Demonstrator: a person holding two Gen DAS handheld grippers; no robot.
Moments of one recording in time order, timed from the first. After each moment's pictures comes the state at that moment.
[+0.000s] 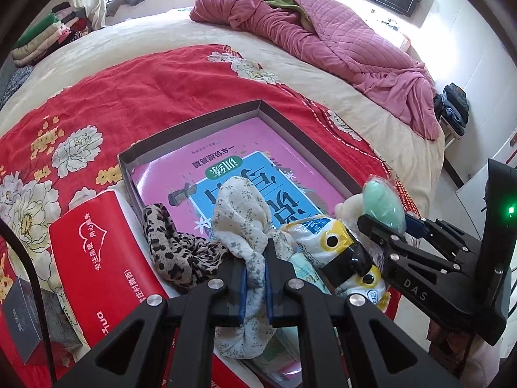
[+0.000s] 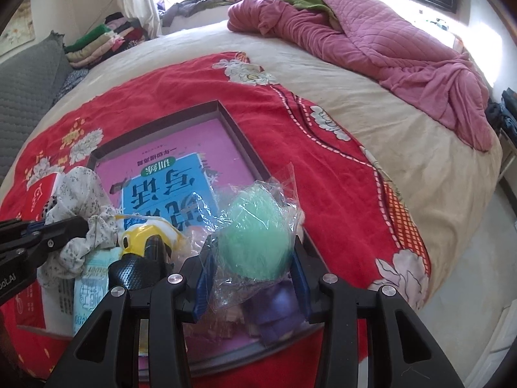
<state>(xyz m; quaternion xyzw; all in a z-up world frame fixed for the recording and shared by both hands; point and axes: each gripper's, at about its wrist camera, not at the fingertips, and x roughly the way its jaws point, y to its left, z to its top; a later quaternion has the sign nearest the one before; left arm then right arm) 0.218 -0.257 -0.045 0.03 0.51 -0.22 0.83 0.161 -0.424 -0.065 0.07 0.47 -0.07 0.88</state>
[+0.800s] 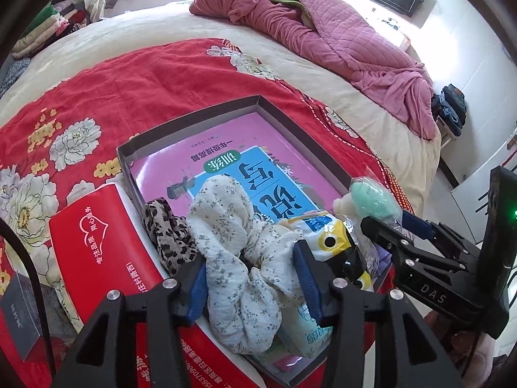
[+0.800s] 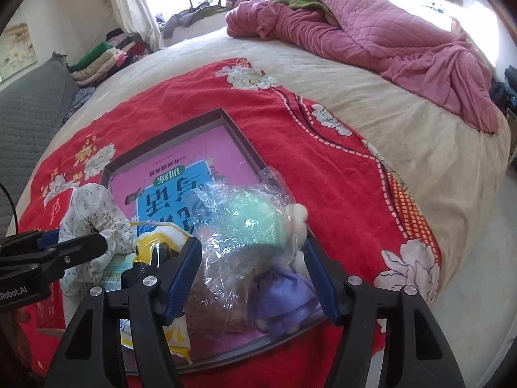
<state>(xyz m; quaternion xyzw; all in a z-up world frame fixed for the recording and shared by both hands) 0.216 -0.254 -0.041 0.02 0.52 -0.23 0.82 0.145 -0.435 -0.055 0.11 0.45 -0.05 0.88</state>
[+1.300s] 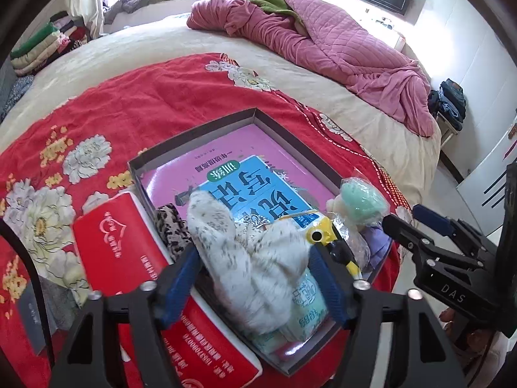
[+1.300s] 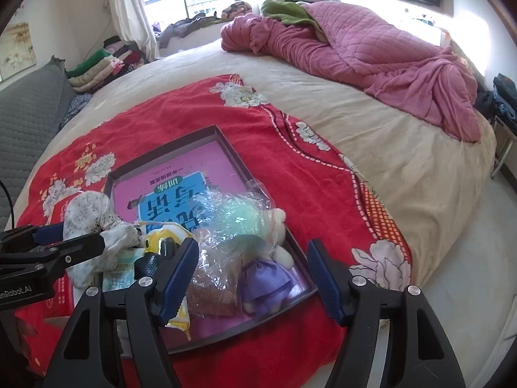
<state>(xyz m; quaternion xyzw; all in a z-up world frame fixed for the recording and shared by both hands) 0.198 -0.252 -0.019 0.05 0.50 -0.22 0.84 0.117 -0.435 -0.024 0.09 0.43 -0.08 0.90</state>
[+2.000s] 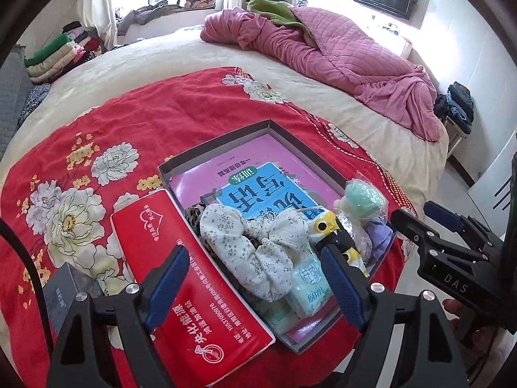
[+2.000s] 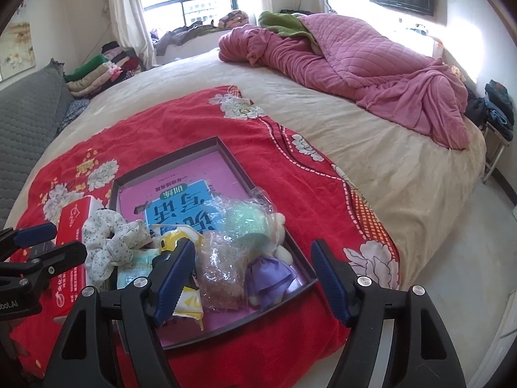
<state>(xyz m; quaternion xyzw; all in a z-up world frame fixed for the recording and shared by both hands) 0.174 -0.233 0.004 0.06 0.48 -0.20 0.86 0.105 -0.423 -0.006 0.09 0.41 -0.09 0.90</state>
